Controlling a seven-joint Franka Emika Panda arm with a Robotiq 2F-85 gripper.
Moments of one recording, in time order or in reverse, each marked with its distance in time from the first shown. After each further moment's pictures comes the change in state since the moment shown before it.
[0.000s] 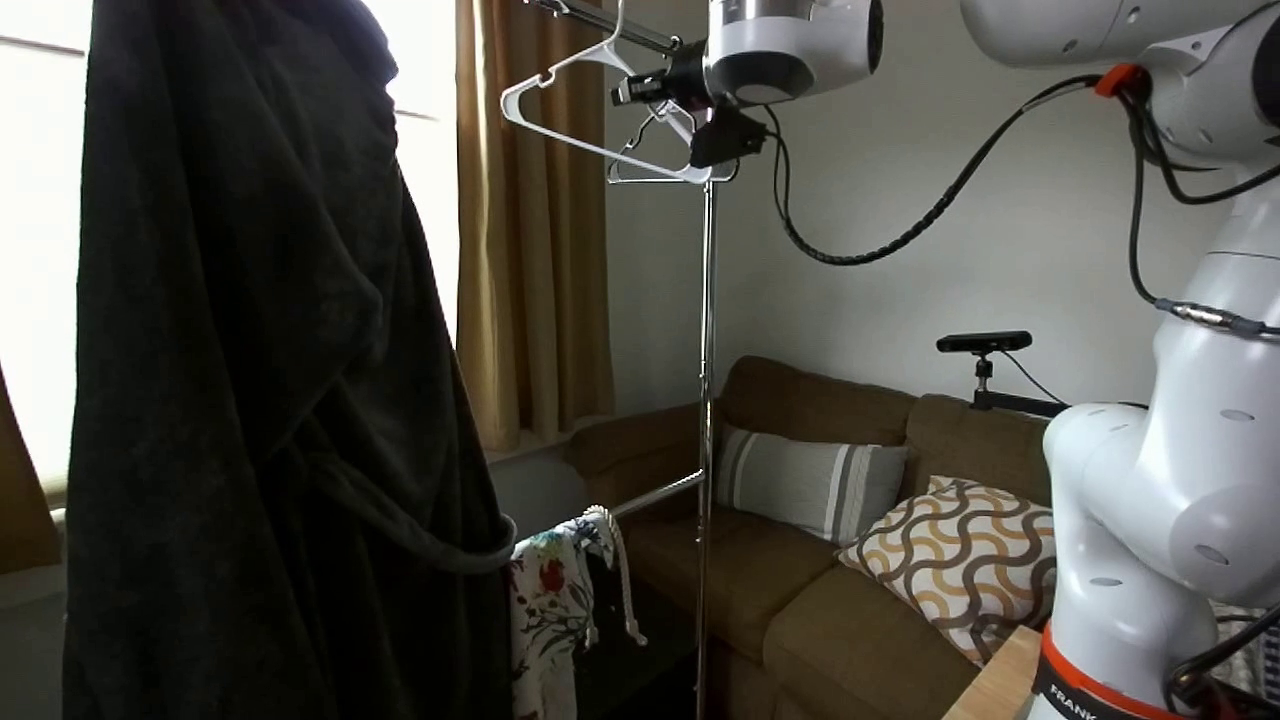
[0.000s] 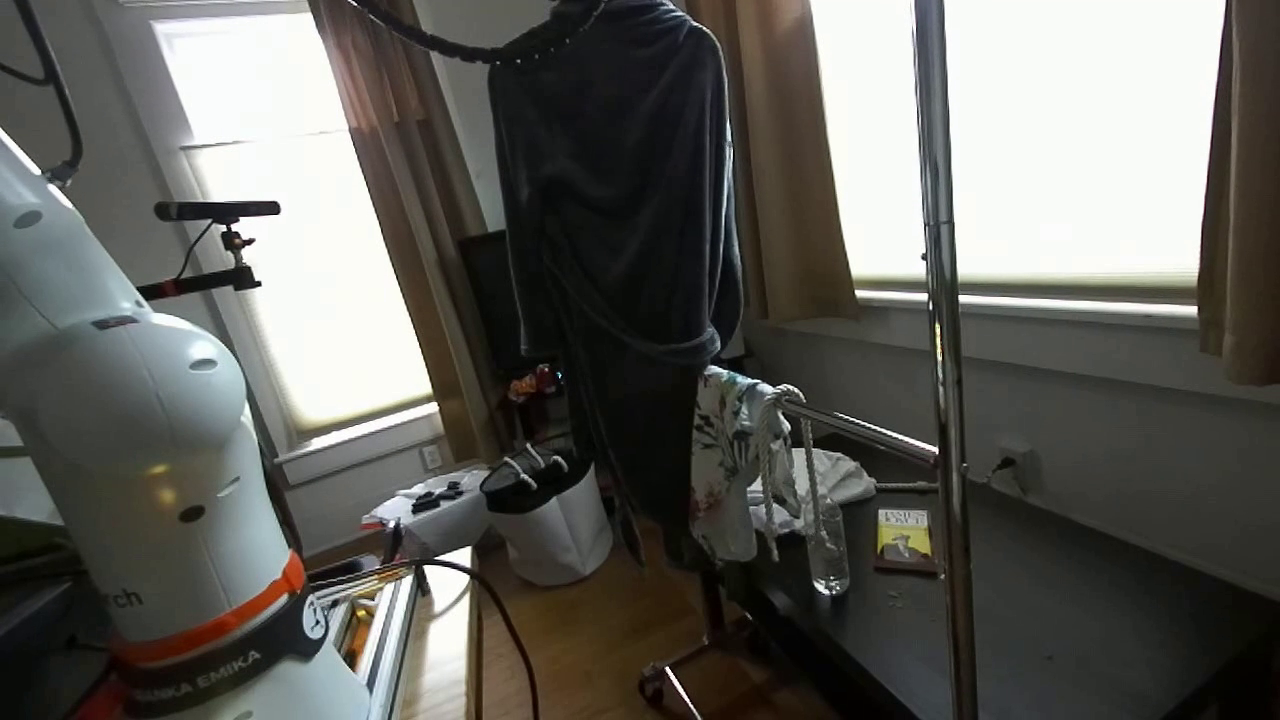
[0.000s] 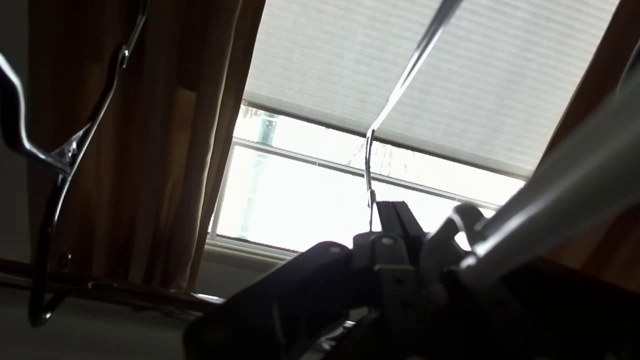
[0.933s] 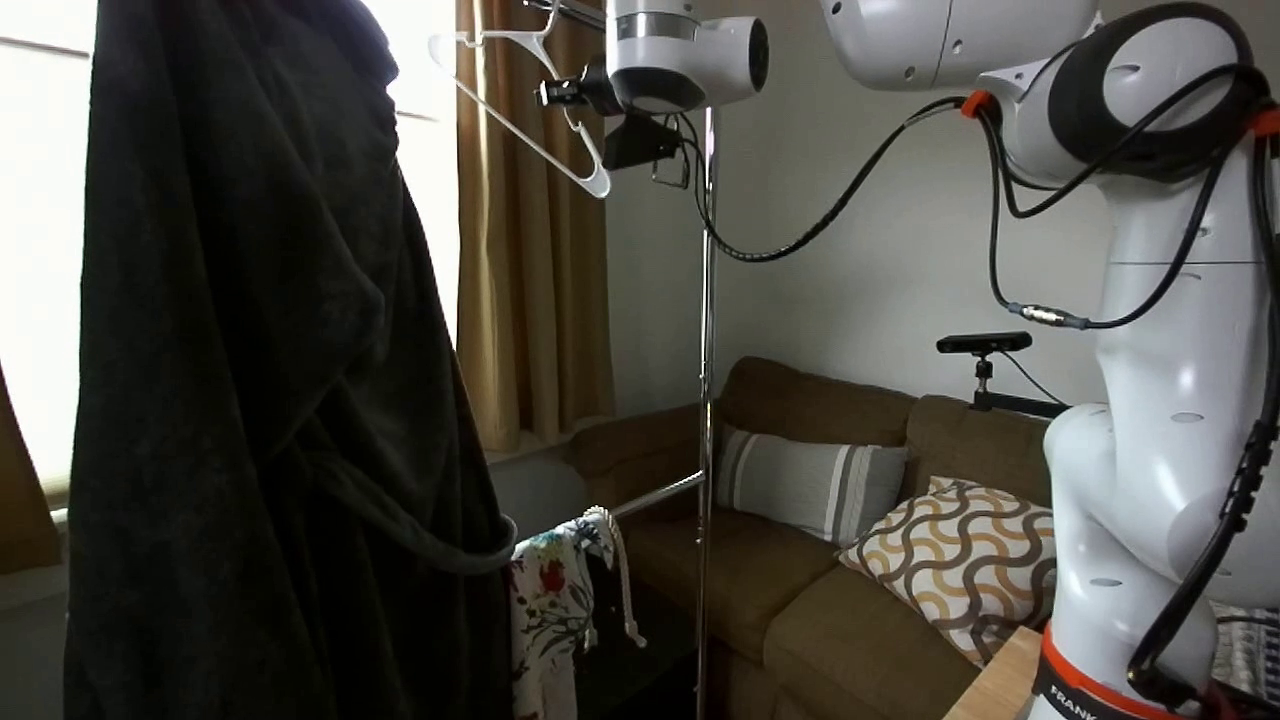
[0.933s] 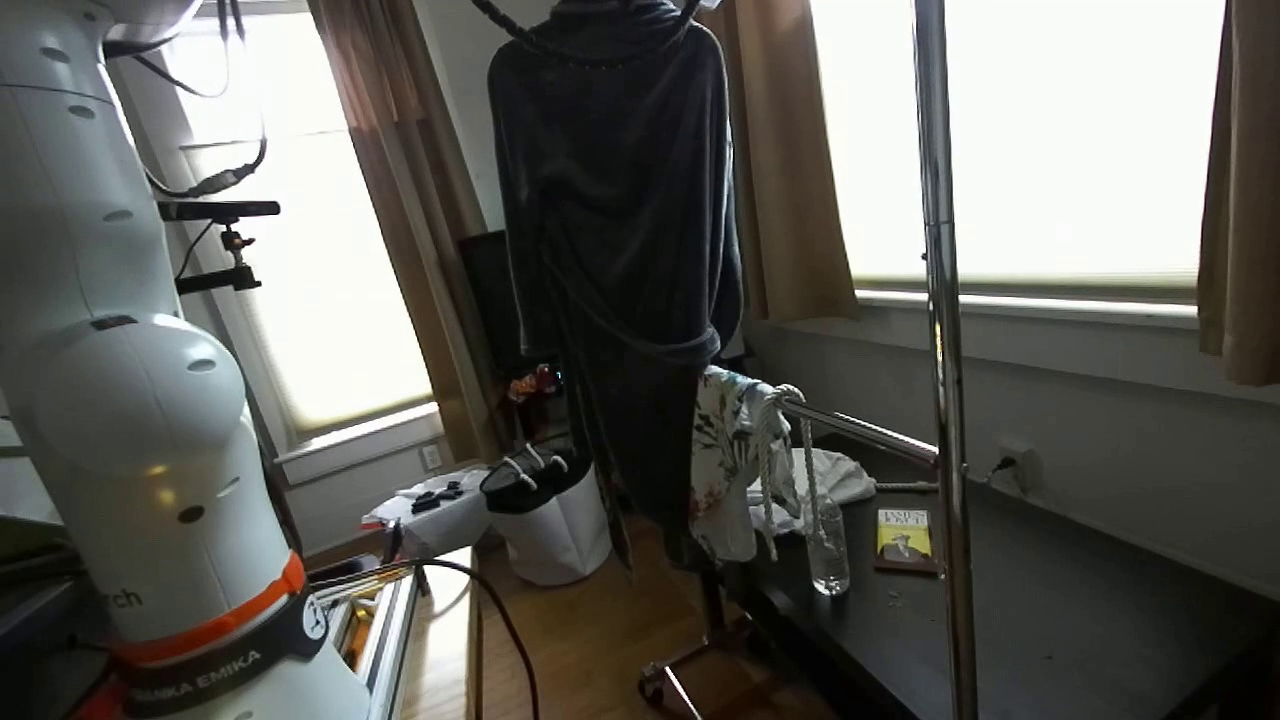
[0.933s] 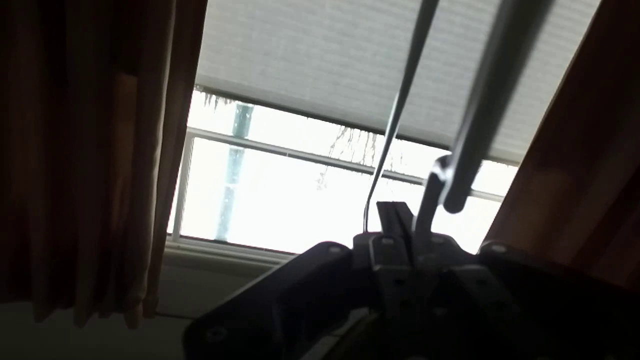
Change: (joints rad) arm -0.008 0.338 -0.023 0.383 0.001 -0.090 -0.002
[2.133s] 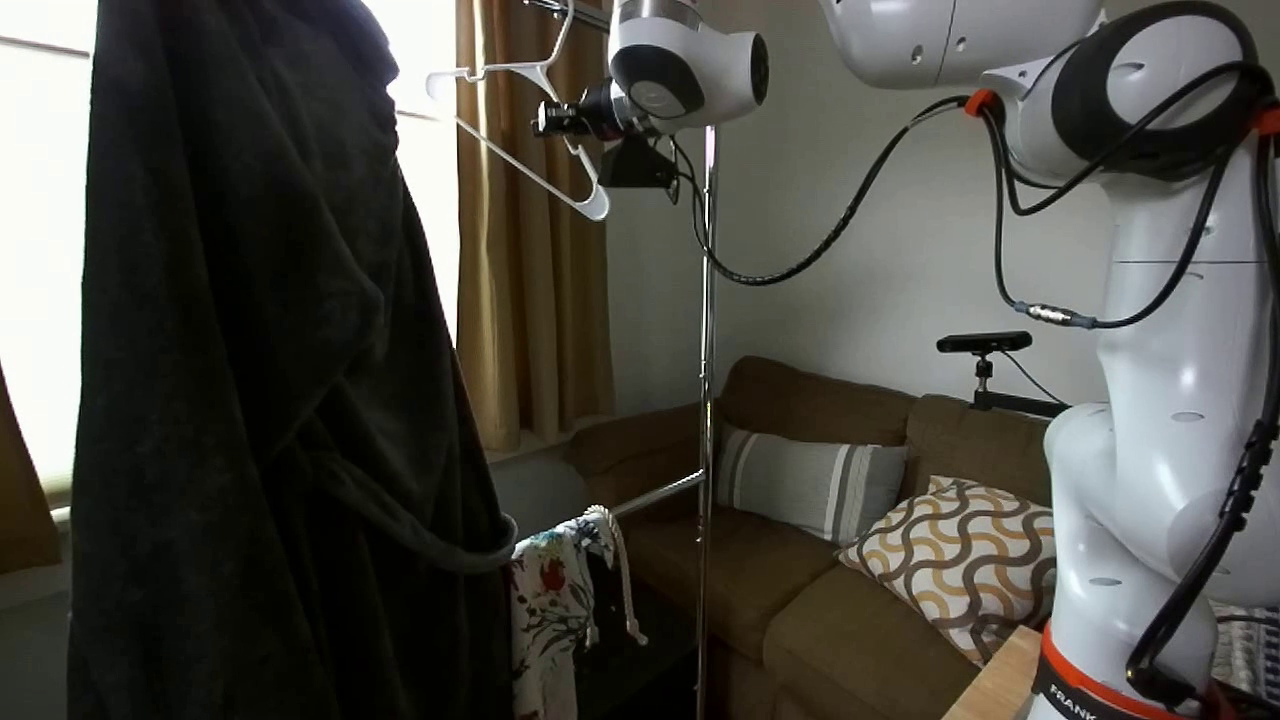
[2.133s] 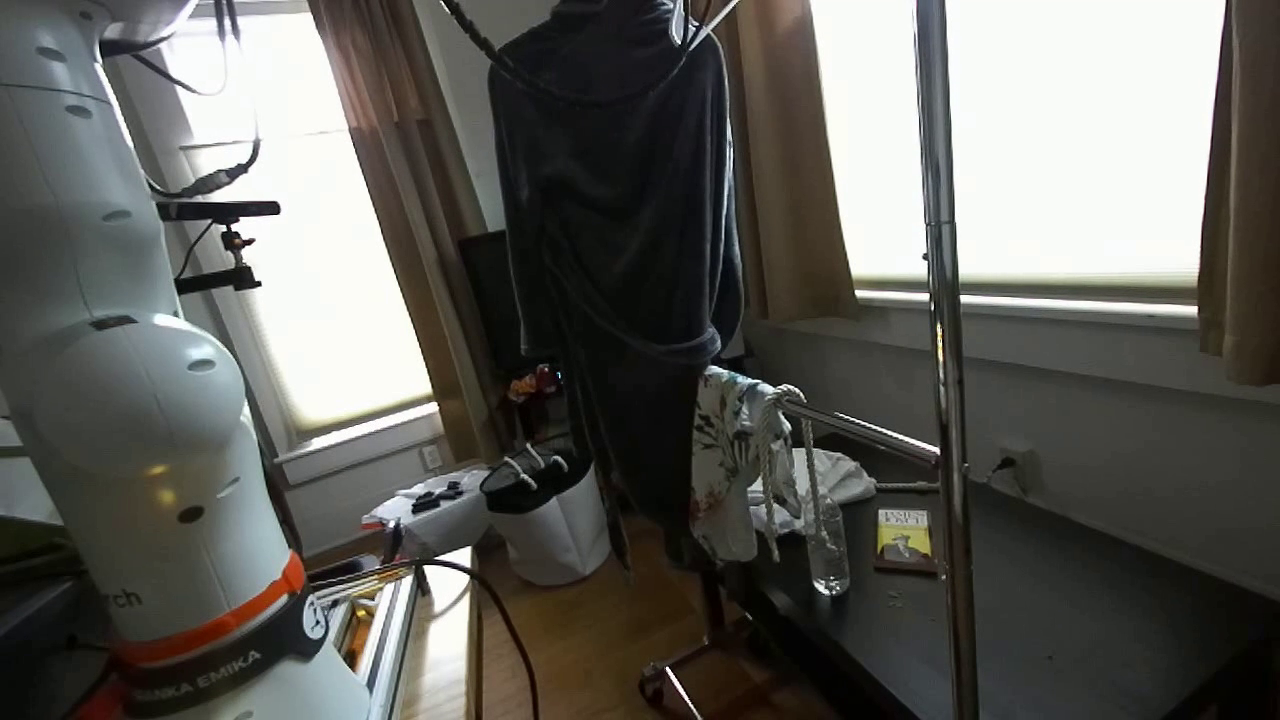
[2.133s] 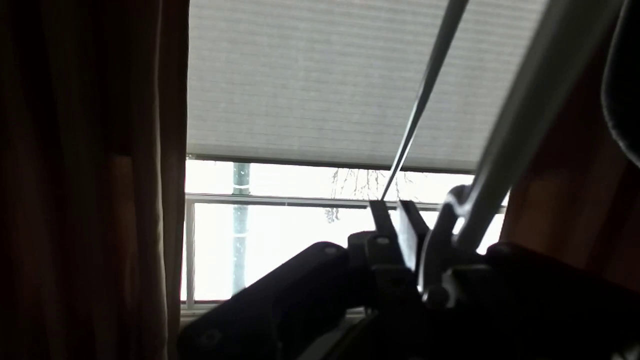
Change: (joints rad) arm -0.002 -0.007 -0.001 -0.010 0.288 -0.021 -0.104
